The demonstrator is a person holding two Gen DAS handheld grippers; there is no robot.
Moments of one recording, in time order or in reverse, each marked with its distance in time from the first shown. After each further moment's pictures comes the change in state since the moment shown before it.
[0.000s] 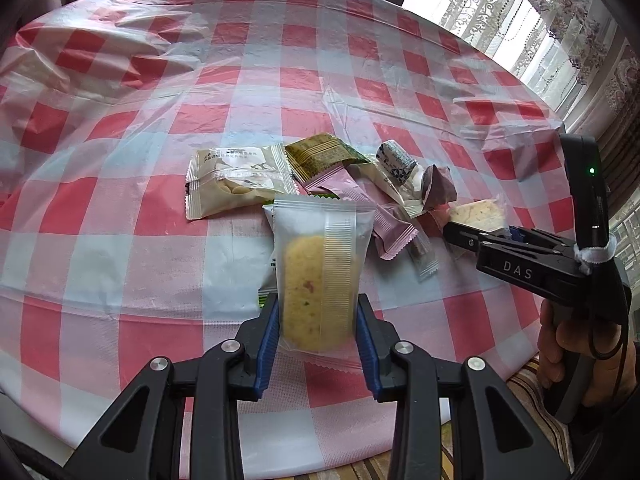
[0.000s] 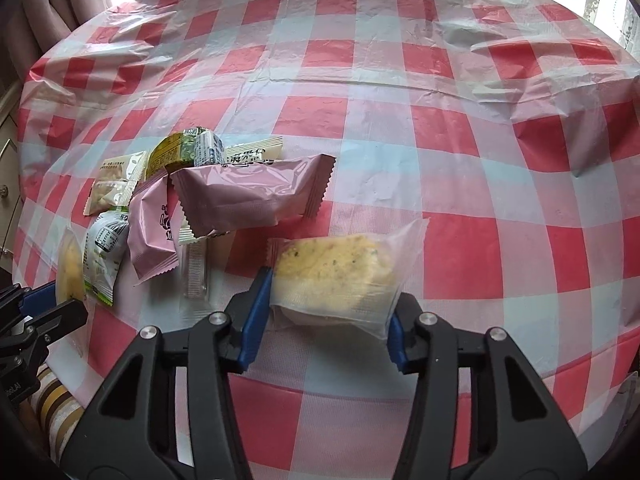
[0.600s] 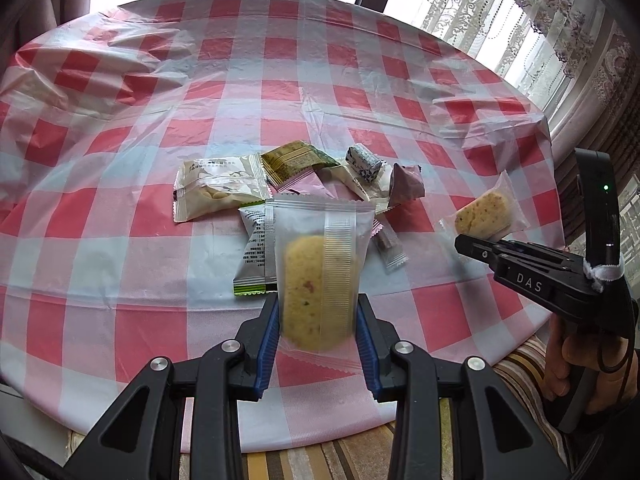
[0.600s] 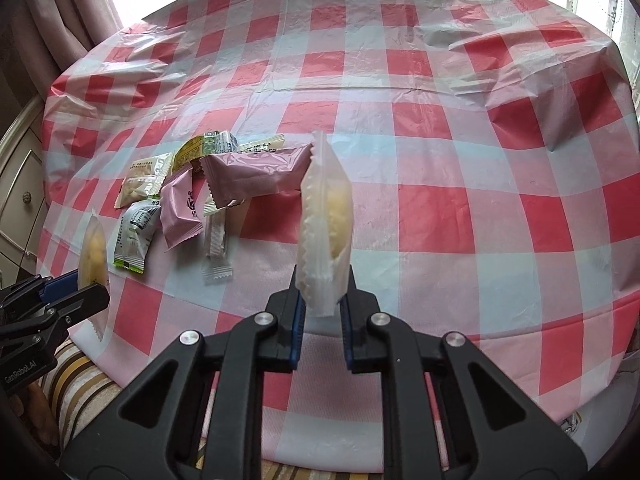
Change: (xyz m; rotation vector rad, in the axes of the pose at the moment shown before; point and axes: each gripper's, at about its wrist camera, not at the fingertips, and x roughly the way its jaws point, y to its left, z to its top) left arm -0.018 -0.022 -0.007 0.034 -0.024 -0.005; right arm -0.040 -0.015 -0.026 0.043 -0.044 0.057
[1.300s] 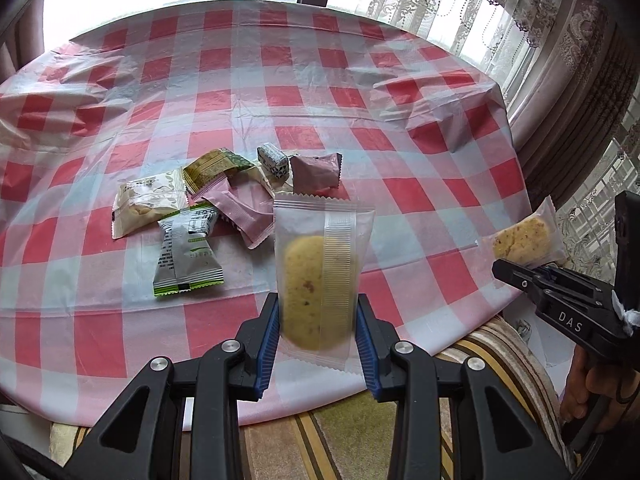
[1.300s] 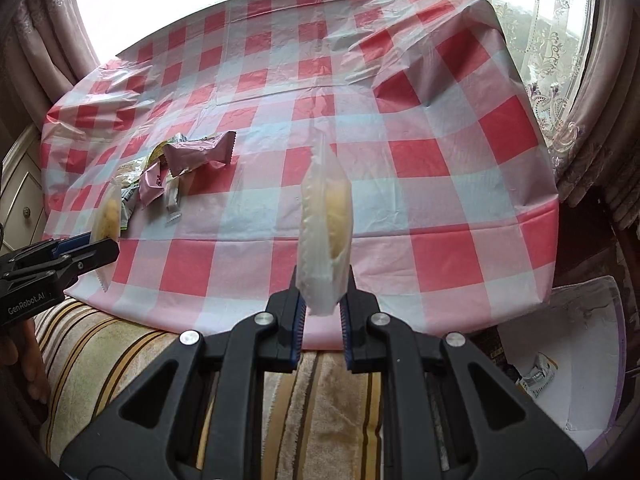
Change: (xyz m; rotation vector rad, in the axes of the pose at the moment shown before) left arm -0.006 -0.072 -0.004 0.122 0.014 -0.053; right arm -0.083 -0.076 -0.069 0.117 -0.057 -0.084
